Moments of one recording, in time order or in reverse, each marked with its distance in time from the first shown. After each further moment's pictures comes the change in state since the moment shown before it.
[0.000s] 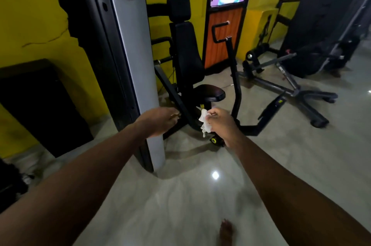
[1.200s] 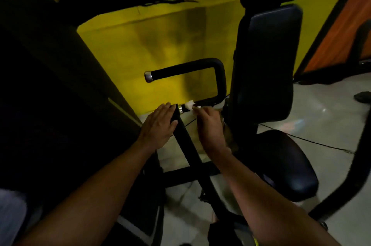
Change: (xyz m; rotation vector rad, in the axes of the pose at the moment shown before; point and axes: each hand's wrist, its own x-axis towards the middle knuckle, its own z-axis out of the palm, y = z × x) left_hand 0.643 -0.346 0.032 0.036 0.203 -0.613; right_hand 0.791 0.012 0.210 -0.385 -0.306 -0.673
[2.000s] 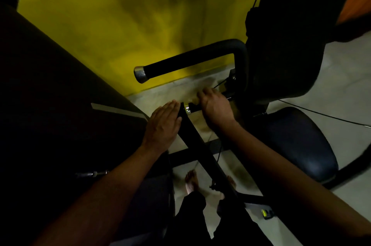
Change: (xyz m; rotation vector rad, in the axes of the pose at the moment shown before) left_hand 0.062 -0.058 0.063 -0.051 0.002 0.110; right_hand 0.109 0.040 0.069 -0.428 -0.351 -0.102
